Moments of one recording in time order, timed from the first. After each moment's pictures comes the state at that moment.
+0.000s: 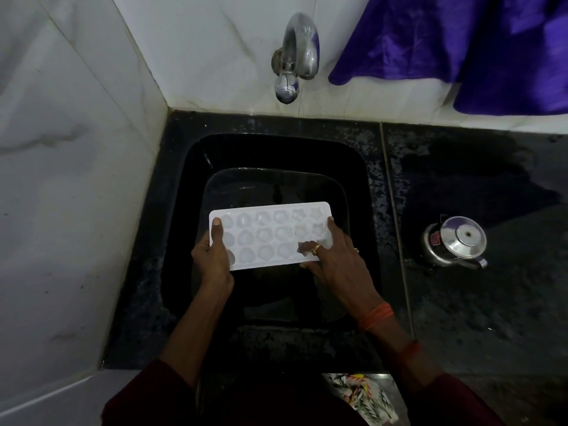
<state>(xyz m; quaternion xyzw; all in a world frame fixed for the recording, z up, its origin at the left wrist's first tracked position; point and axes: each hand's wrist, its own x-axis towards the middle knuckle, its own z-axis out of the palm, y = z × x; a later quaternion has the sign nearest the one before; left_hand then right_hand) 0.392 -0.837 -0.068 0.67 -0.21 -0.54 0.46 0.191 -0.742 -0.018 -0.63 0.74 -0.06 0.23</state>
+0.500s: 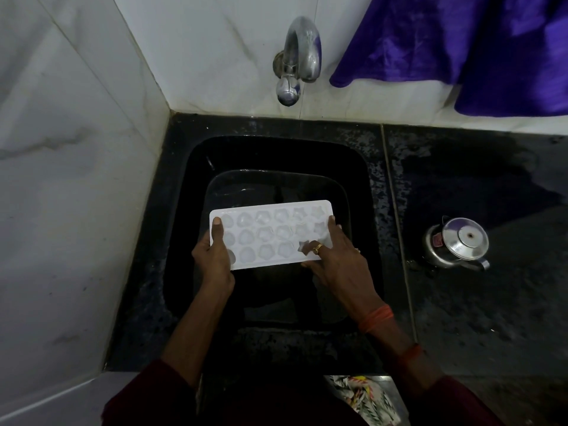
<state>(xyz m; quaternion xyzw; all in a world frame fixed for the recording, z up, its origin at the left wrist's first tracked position) 0.394 -0.842 -0.065 0.67 -0.21 -0.55 0.46 0.196 -0.745 -0.026 -0.64 0.75 -0.09 0.16</state>
